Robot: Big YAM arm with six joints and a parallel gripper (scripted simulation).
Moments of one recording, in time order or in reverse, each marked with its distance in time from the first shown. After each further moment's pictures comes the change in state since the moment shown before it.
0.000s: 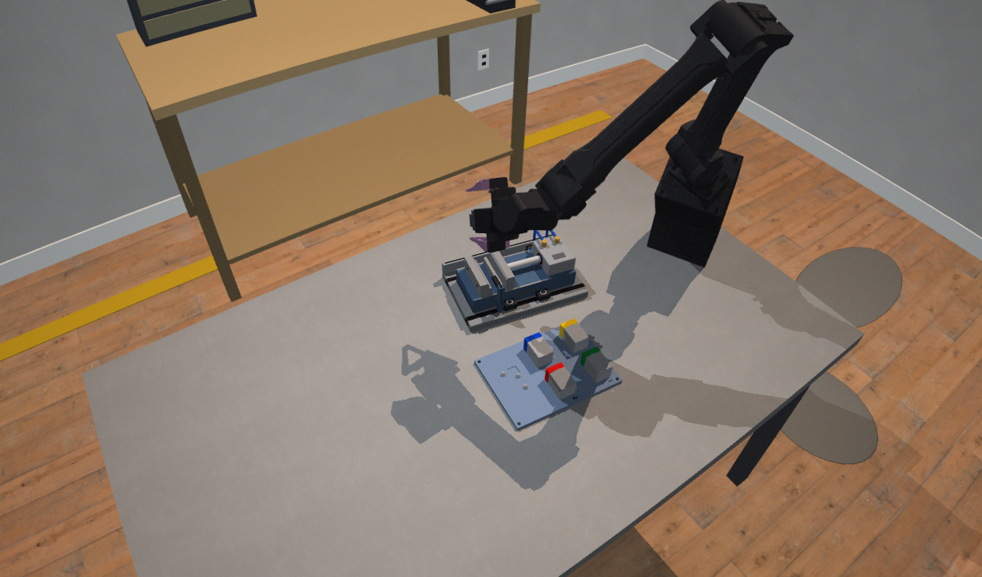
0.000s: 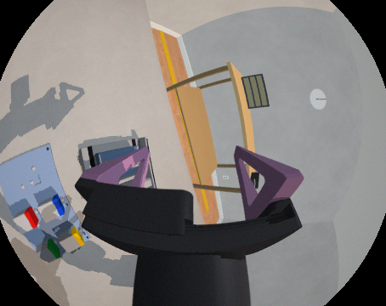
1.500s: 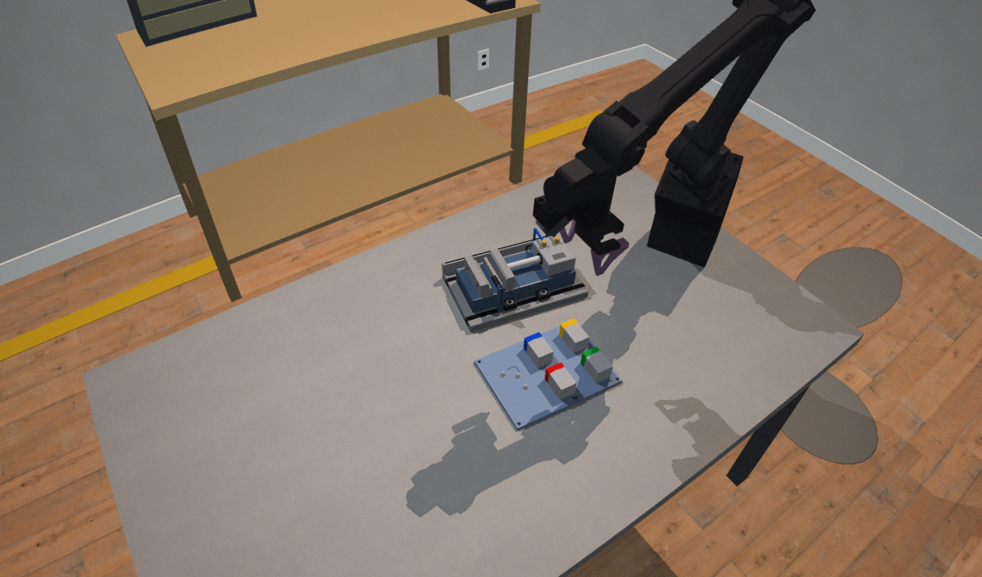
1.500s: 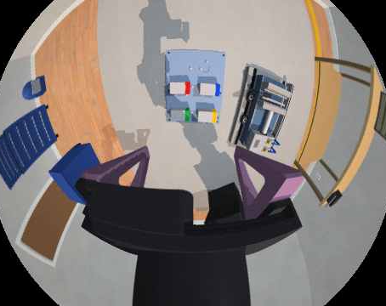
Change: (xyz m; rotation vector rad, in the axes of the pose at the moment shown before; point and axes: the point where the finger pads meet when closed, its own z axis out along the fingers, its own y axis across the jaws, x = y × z) arm 0.001 0.070 -0.264 -1.032 0.423 0.037
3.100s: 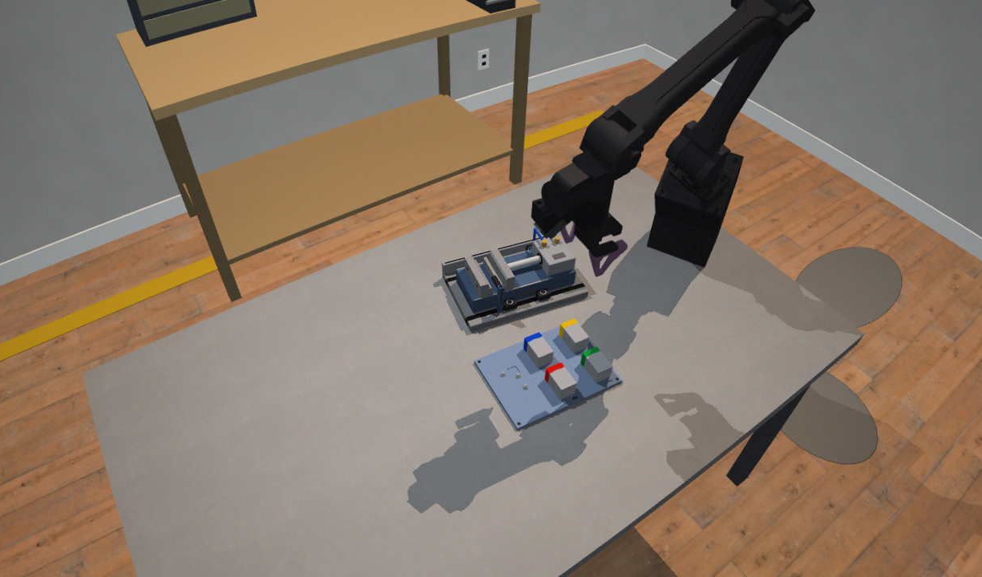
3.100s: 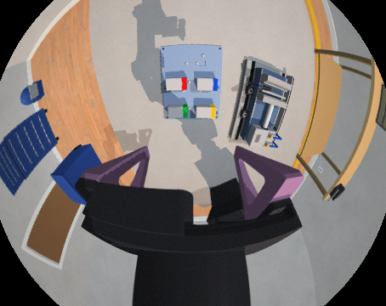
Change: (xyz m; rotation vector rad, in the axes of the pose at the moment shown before) arm 0.006 -0.005 0.008 0.010 0.033 0.038
